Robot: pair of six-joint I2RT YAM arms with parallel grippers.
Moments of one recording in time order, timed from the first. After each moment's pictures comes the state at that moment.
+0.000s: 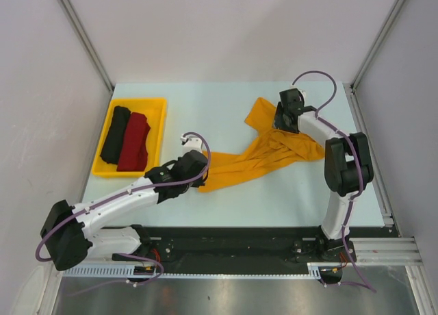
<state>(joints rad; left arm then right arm) -0.87 1.16 0.80 -0.49 -0.44 -0.61 0.26 1.92 1.43 -0.40 0.25 0.45</state>
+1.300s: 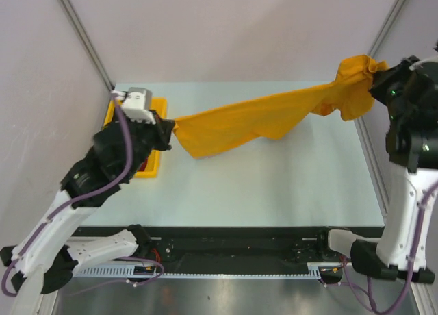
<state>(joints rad) -0.82 0.94 1.39 -0.69 -0.48 -0.32 -0.09 1.20 1.88 -0.83 0.18 0.46</state>
